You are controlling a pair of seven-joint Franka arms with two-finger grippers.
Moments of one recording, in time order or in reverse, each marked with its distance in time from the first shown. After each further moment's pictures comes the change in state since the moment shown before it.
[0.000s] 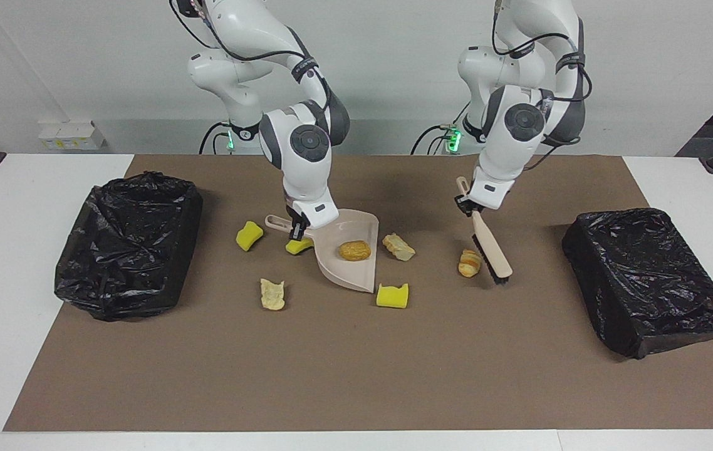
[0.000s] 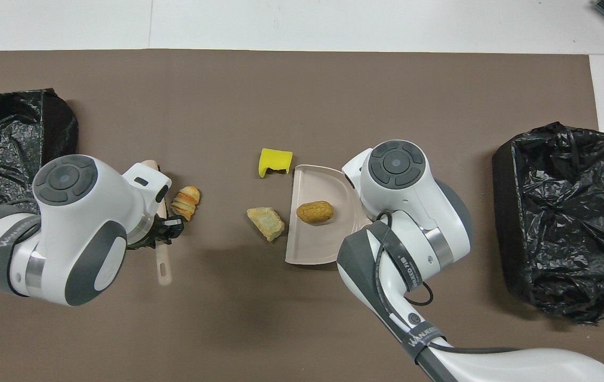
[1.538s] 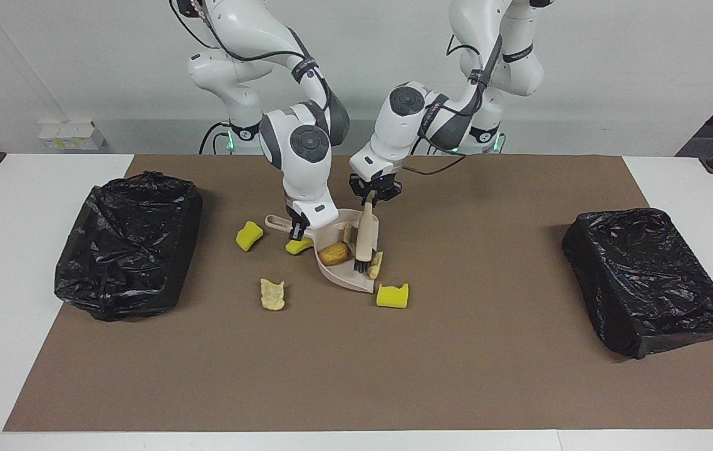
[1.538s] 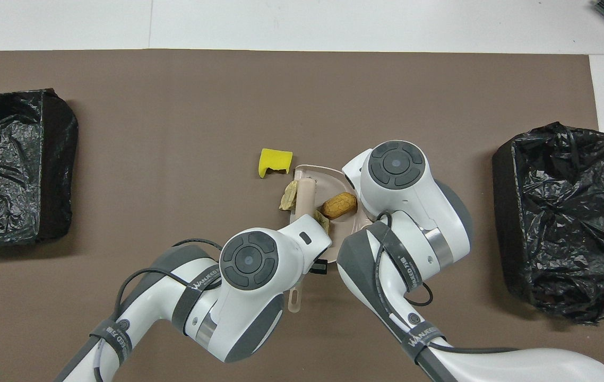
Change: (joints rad) left arm -0.389 0.130 -0.097 0.087 -0.197 0.284 0.017; right arm 0.000 0.000 0.000 -0.003 0.001 0.000 0.003
